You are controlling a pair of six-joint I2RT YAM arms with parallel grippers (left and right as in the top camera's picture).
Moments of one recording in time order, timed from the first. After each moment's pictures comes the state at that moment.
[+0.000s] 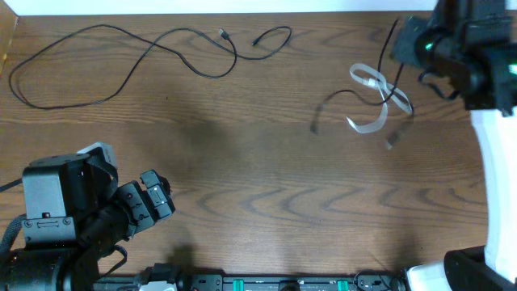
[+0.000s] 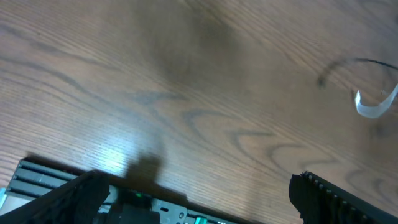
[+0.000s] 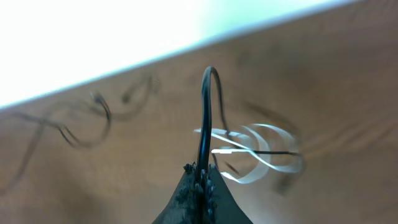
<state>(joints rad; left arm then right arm) 0.04 0.96 1.62 -1.70 0.08 -0.38 0.18 1.63 2.10 -1.23 0.06 0.44</state>
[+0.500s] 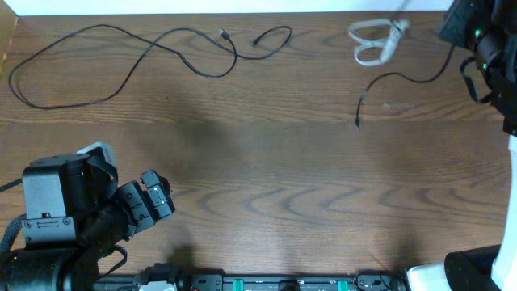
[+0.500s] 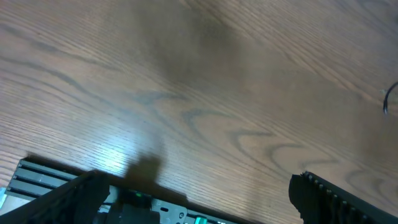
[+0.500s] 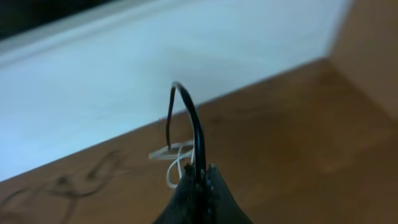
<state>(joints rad) 0.04 0.96 1.62 -1.70 0.08 -0.38 0.18 1.62 2.37 -1.29 0.39 0.43</state>
